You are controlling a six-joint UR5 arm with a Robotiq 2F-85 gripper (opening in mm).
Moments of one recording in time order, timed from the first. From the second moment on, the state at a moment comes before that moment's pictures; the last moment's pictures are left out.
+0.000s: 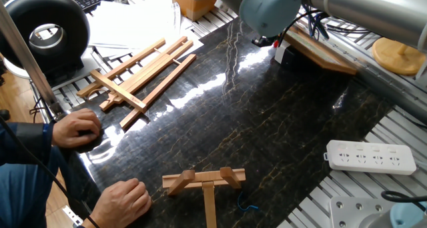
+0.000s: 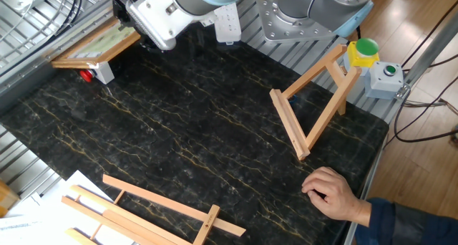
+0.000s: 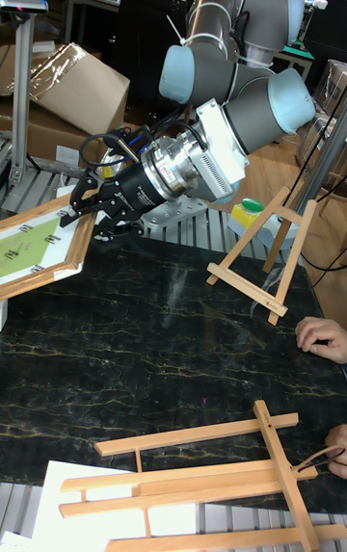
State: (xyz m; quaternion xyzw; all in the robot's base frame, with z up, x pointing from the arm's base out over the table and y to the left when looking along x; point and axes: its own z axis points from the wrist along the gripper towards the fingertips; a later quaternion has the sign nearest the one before) arm 0.495 -0.166 0.203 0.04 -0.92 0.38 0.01
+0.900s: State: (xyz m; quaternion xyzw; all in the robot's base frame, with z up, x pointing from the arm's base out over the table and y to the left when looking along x) arm 0.502 -0.191 0.218 0.07 -0.92 0.40 0.00
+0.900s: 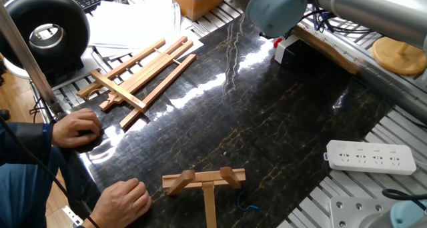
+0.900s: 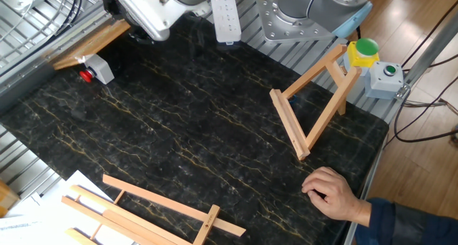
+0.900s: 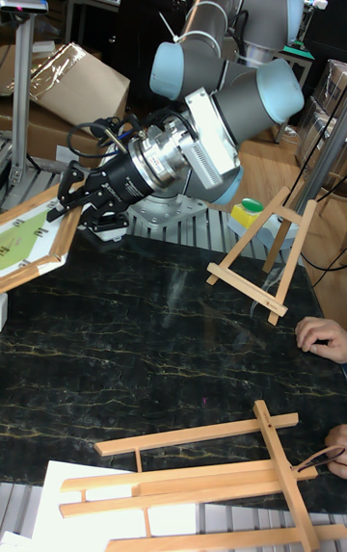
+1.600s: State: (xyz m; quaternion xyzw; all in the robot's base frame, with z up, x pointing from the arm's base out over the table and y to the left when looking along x) arm 0.506 -0.202 0.227 0.08 -0.92 0.39 0.00
